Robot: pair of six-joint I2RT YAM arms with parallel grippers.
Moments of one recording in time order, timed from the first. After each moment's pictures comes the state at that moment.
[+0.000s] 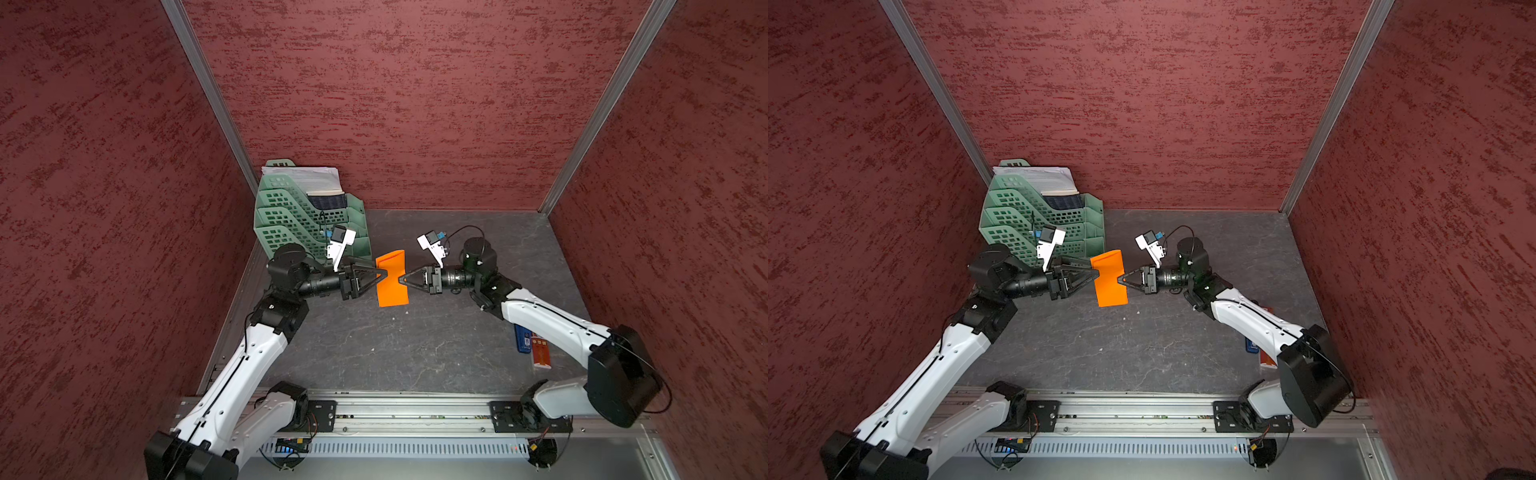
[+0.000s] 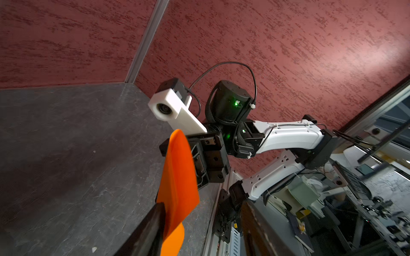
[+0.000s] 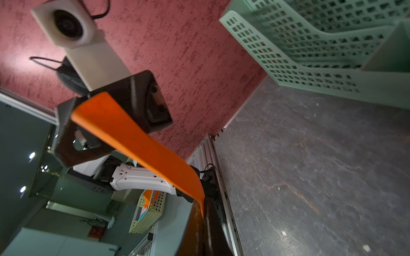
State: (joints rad) left arm -0.29 0.92 0.83 0.00 0.94 -0.54; right arm 0.58 1.42 0.89 0.32 -0.93 0.78
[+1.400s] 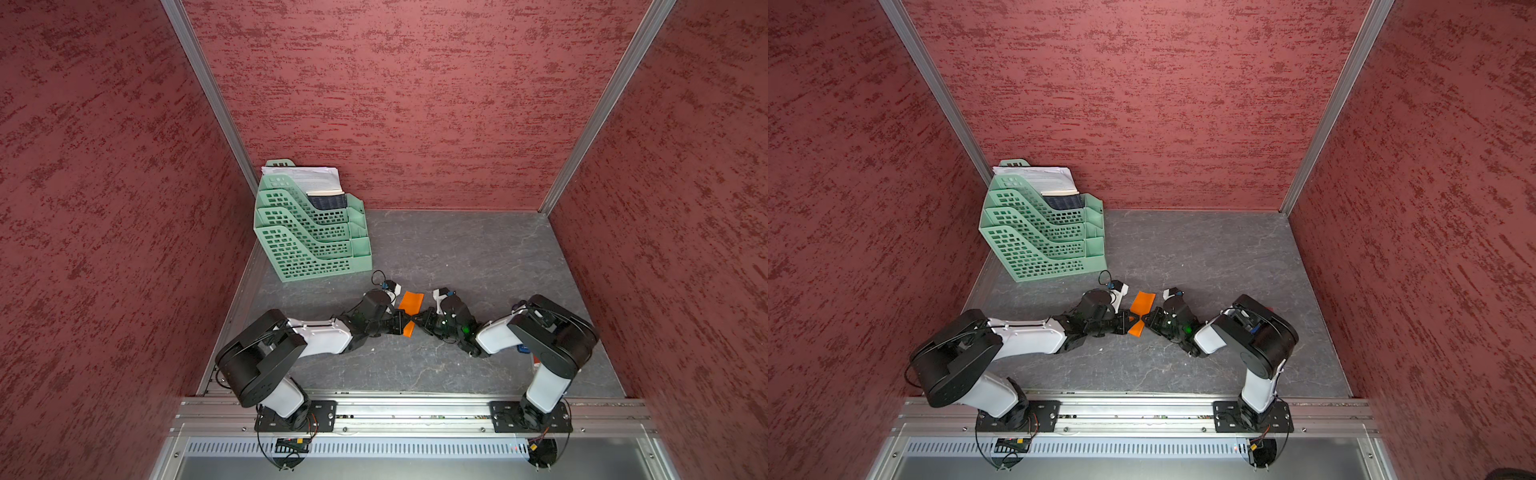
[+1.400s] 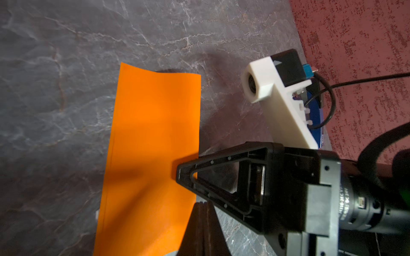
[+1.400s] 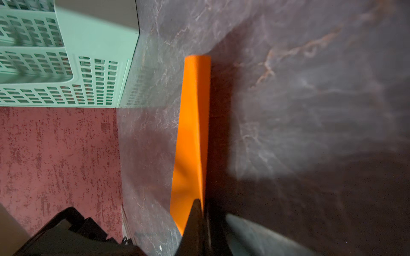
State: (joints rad) left arm -0.78 1.54 0.56 0.34 0.19 -0.71; right arm 0.73 1.78 0.48 0.74 -0.21 1.22
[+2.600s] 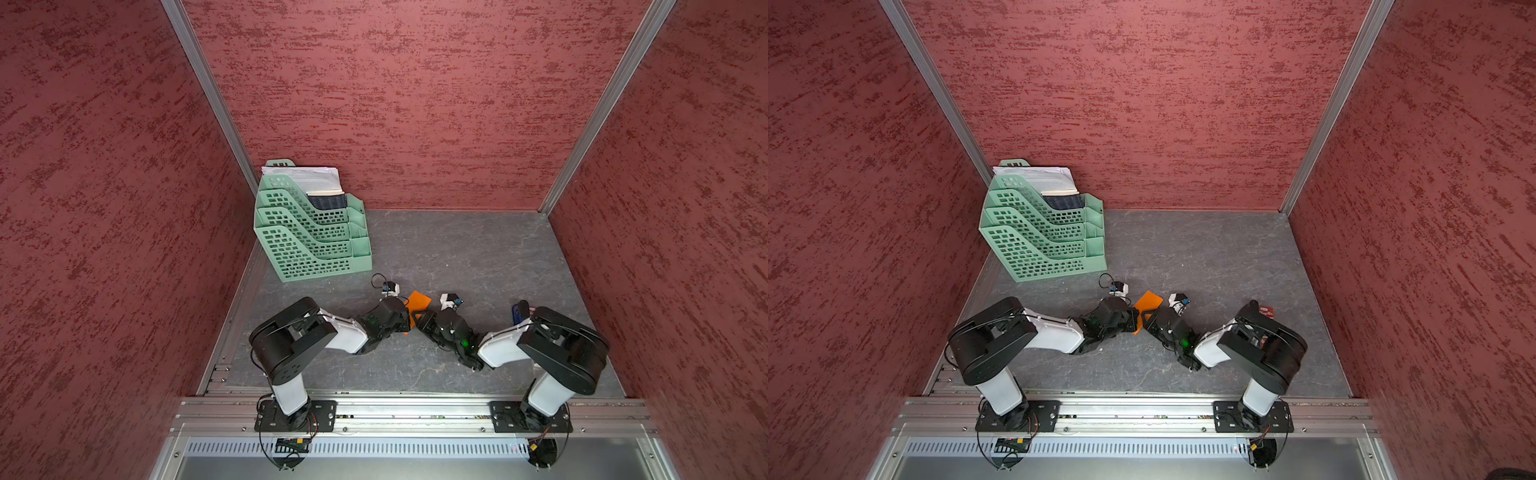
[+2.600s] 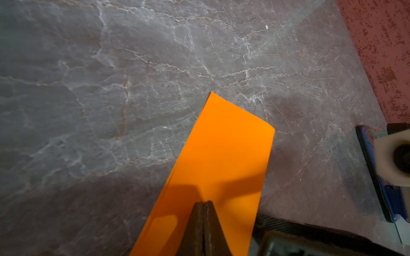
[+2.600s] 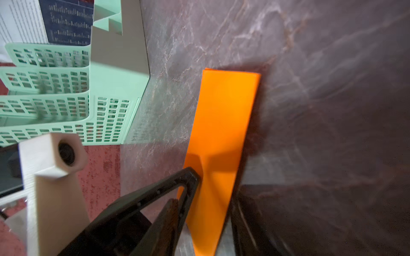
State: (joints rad) left arm -0.85 1.74 0.59 0.46 -0.14 -0.78; right arm 0.87 1.63 0.40 0.70 0.16 1.32
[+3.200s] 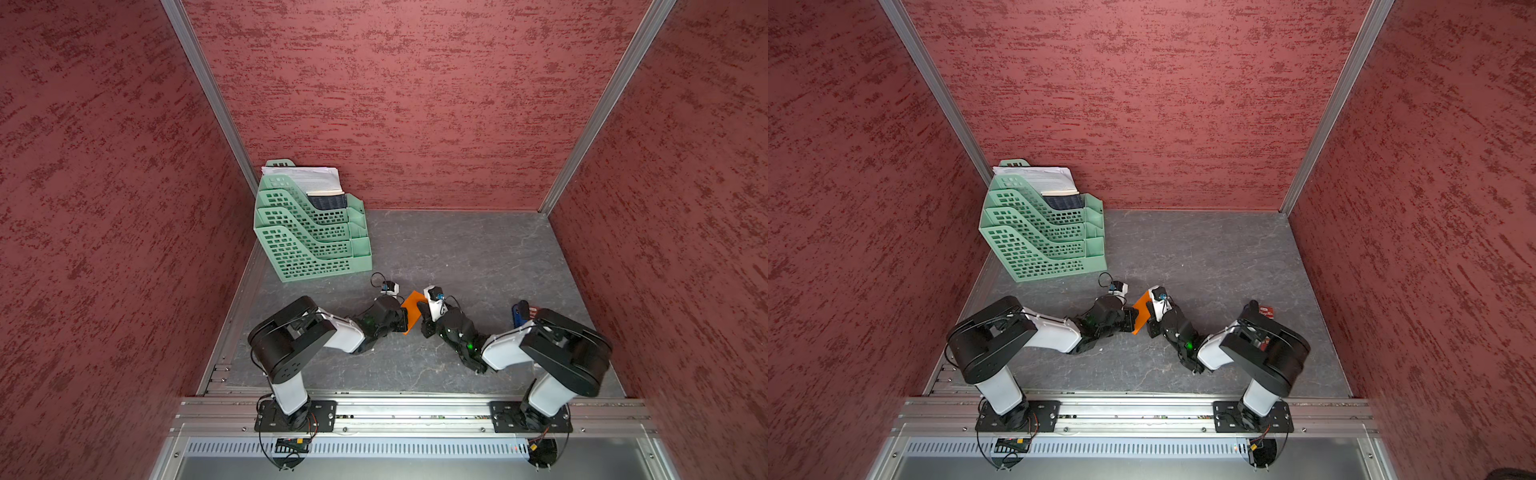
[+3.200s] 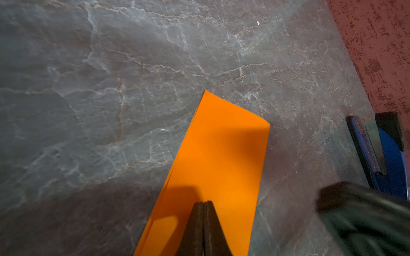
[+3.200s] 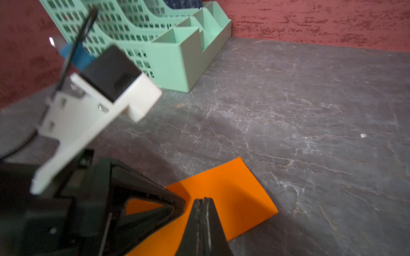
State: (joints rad) left arm -0.82 1.74 0.57 0.50 -0.05 -0.72; right arm 0.87 1.72 0.38 0.99 0.23 0.18
